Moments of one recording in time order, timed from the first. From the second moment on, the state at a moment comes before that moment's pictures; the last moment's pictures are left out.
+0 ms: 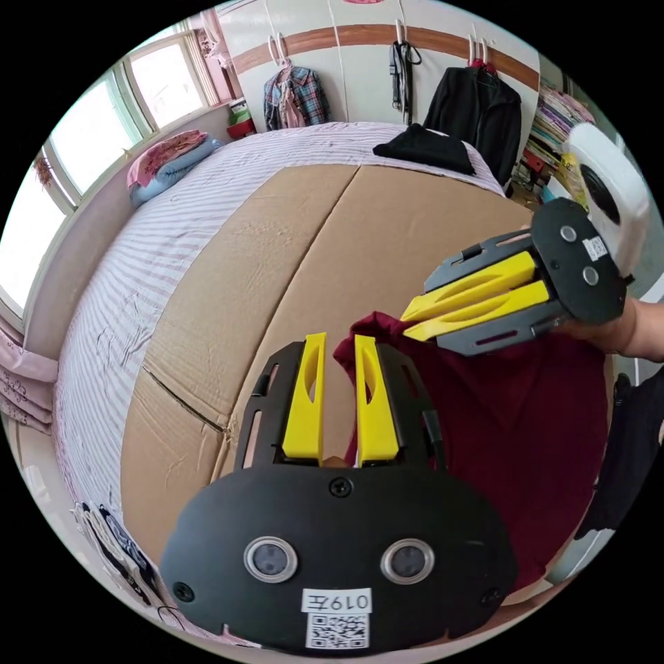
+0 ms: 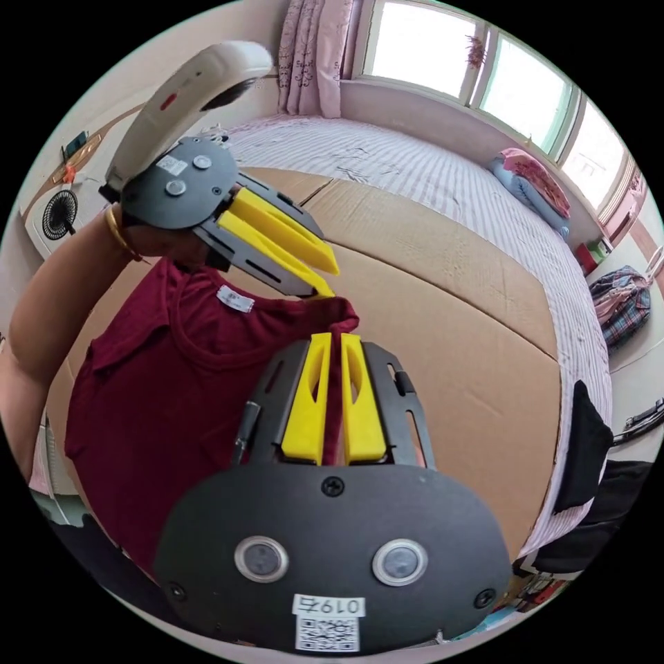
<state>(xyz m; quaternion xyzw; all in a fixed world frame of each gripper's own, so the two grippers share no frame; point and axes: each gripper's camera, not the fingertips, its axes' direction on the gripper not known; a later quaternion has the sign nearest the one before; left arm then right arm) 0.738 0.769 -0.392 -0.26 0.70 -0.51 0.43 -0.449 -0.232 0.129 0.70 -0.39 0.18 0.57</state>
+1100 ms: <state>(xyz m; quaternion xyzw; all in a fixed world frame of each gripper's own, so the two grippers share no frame) 0.788 0.786 -0.396 -0.28 0.75 -0.51 0.32 -0.432 -0.255 0.111 0.72 -0.35 0.15 0.58</state>
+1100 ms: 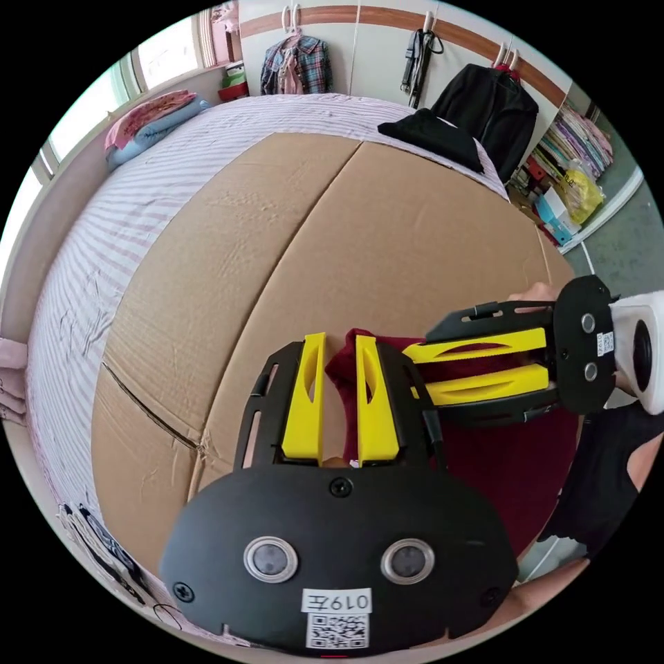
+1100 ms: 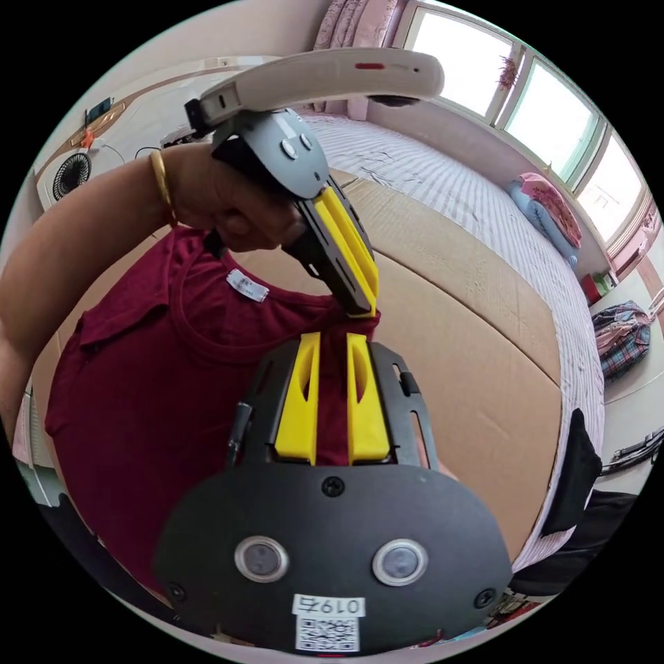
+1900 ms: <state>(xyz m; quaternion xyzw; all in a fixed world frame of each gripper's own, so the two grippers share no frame) 0.740 0.837 -0.472 -0.40 0.61 -0.63 0.28 -0.290 -0.322 0.170 0.70 -0.46 0.08 0.54</state>
